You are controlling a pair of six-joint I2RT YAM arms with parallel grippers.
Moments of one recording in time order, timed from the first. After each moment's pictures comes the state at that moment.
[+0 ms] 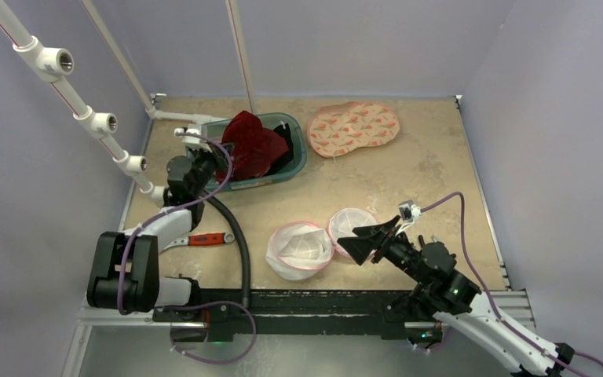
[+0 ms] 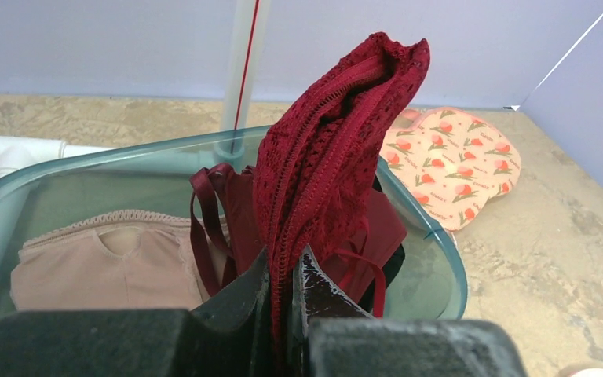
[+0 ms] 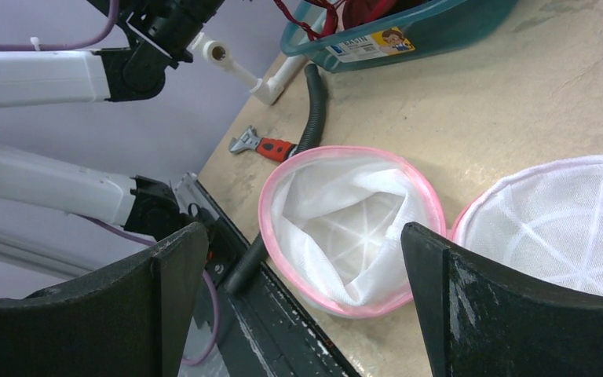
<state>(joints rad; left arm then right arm) -0.09 1.36 0.51 0.87 0.26 -0.29 0.88 0.10 0.19 -0.11 0.02 0.74</state>
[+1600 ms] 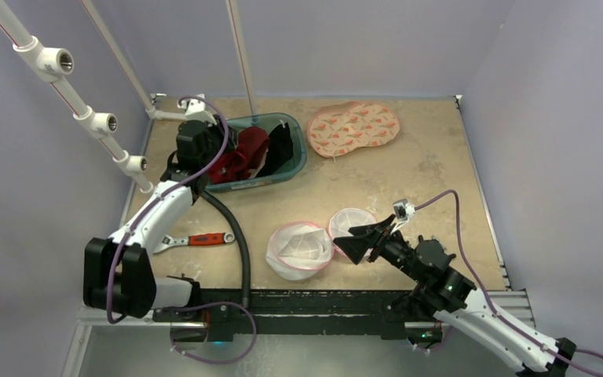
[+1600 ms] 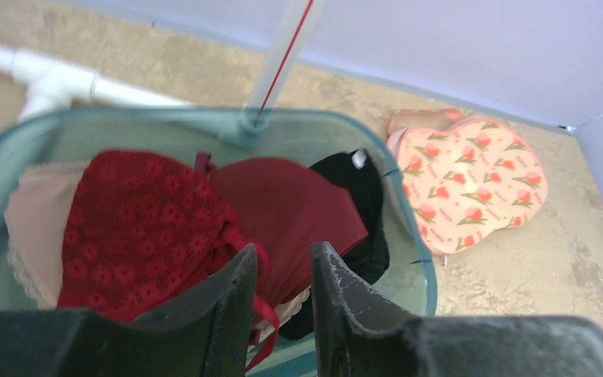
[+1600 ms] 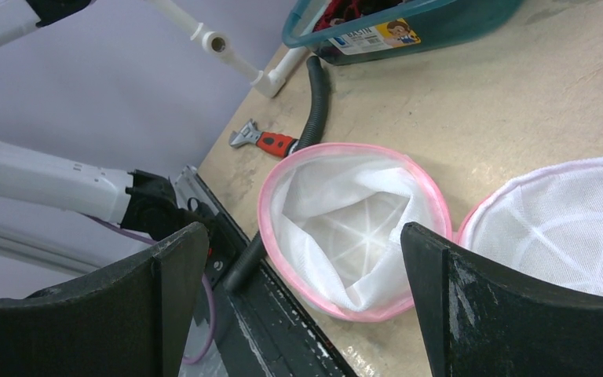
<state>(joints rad) -0.20 1.29 0.91 0.15 -0.02 -0.40 0.88 0.18 0.17 -0.02 0.00 0.74</state>
